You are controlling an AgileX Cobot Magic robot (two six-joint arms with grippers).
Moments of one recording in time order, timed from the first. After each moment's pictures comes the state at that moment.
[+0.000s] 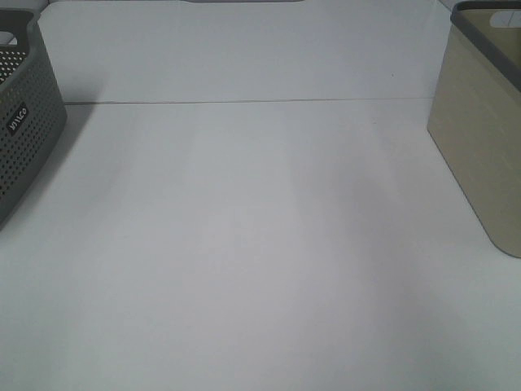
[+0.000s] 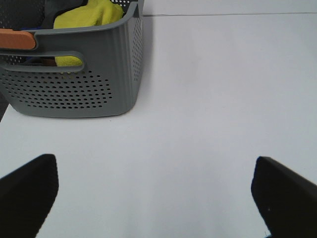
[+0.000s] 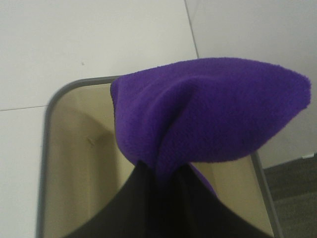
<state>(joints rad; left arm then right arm) 0.05 0.00 -0.50 -0.05 1.05 0.04 -0.16 1.95 -2.34 -0.01 1.22 -0.11</state>
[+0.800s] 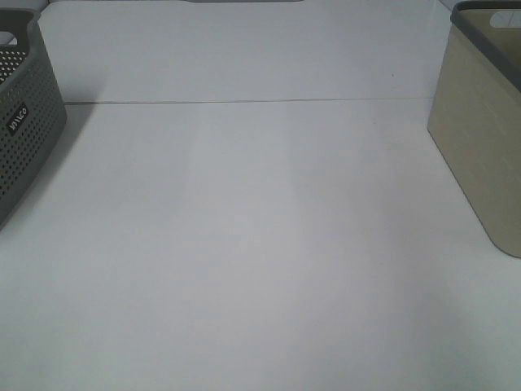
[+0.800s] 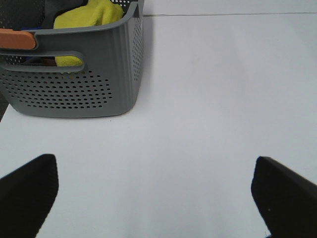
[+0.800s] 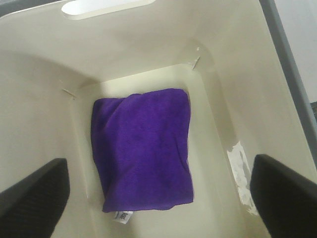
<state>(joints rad) 0.05 0.00 -0.50 -0.05 1.05 0.04 -0.23 2.05 -2.20 0.02 1.22 -0.03</state>
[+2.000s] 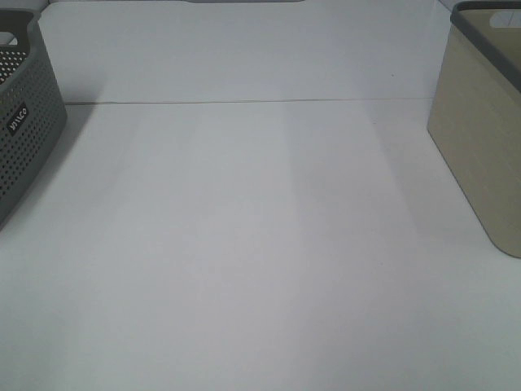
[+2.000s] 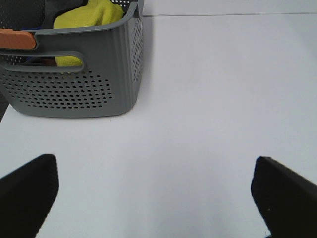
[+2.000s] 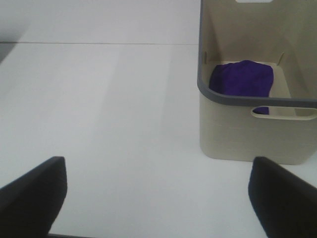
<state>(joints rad) 0.05 0.00 -0.50 -0.05 1.05 0.04 0.10 0.32 -1.01 0.10 1.22 0.01</state>
